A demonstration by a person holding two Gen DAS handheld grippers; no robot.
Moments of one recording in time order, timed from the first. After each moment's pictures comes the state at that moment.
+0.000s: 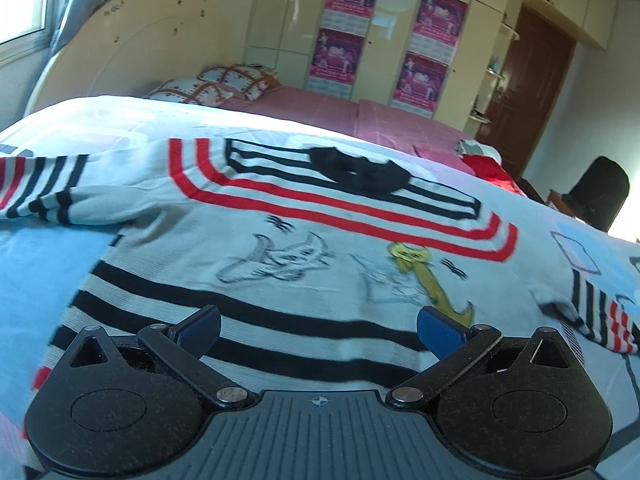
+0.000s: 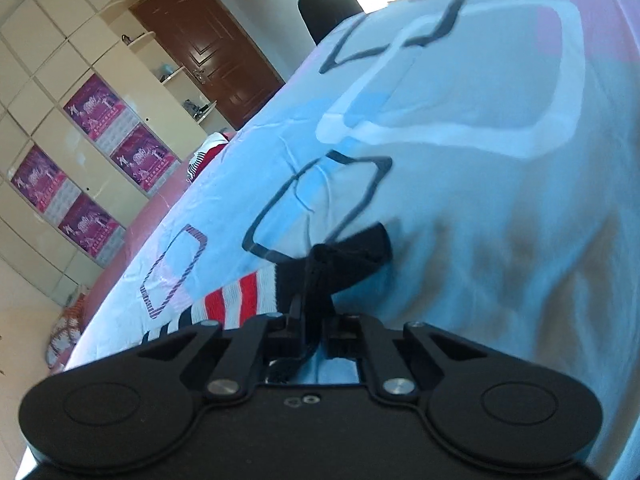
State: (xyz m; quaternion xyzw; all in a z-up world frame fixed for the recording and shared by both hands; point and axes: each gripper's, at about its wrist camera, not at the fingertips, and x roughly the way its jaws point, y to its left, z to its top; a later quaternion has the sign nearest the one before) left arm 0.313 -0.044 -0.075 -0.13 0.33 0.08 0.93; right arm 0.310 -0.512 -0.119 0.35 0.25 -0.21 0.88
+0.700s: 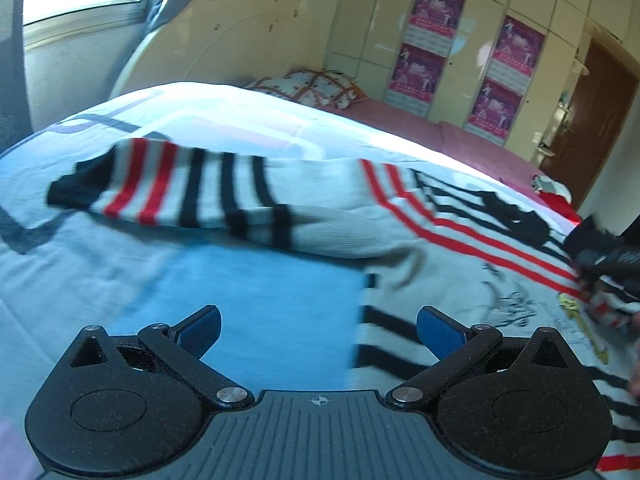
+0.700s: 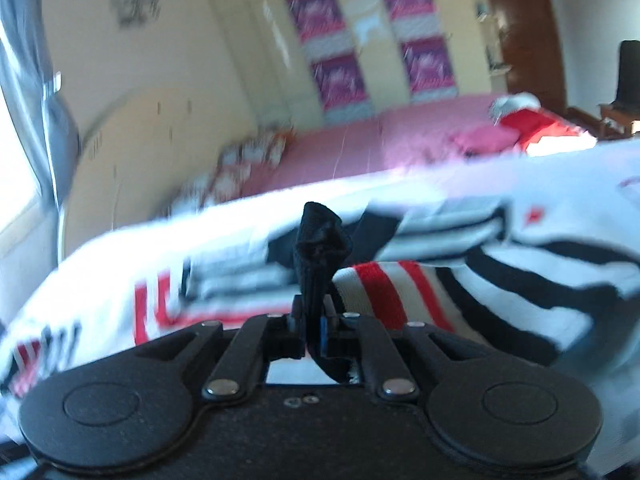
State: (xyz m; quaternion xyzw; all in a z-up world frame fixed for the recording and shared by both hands) left arm 0.278 0.151 -0.091 -0.16 0.33 0.17 0.92; right arm 0.403 -0.085 -0.068 0.10 0.31 0.14 0.93
